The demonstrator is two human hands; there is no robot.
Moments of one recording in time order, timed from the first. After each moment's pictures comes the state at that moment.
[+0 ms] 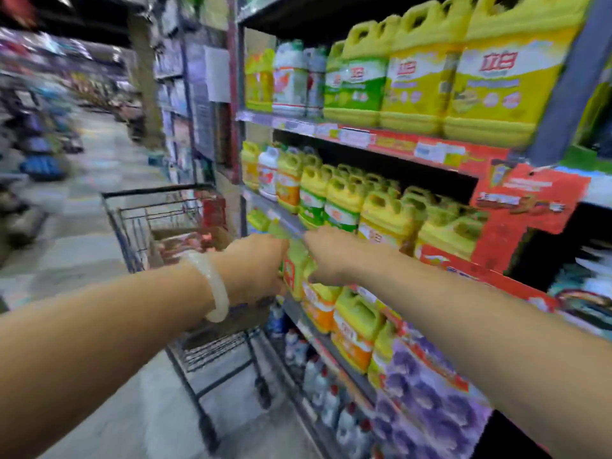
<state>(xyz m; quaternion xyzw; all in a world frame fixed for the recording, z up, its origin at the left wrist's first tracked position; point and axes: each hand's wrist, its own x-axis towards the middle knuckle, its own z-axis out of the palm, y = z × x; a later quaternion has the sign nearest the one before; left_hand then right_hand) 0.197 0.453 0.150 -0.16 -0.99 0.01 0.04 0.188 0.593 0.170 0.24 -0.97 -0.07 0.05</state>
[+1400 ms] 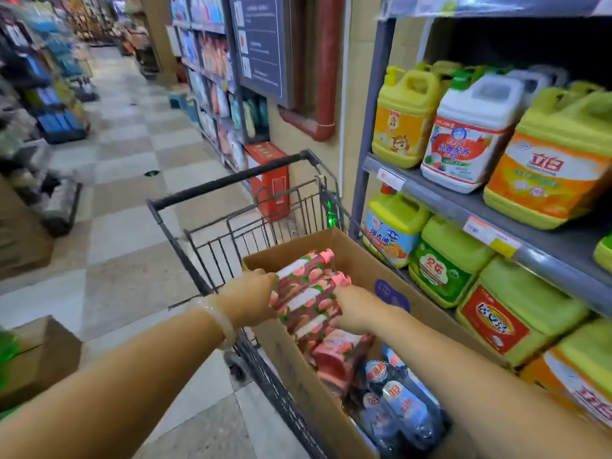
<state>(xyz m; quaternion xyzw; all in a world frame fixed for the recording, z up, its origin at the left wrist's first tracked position) -0.316 -0.068 -0.022 -0.05 -0.98 -0.06 -0.16 -0.356 0.120 -0.079 0.17 -0.96 0.11 -0.21</state>
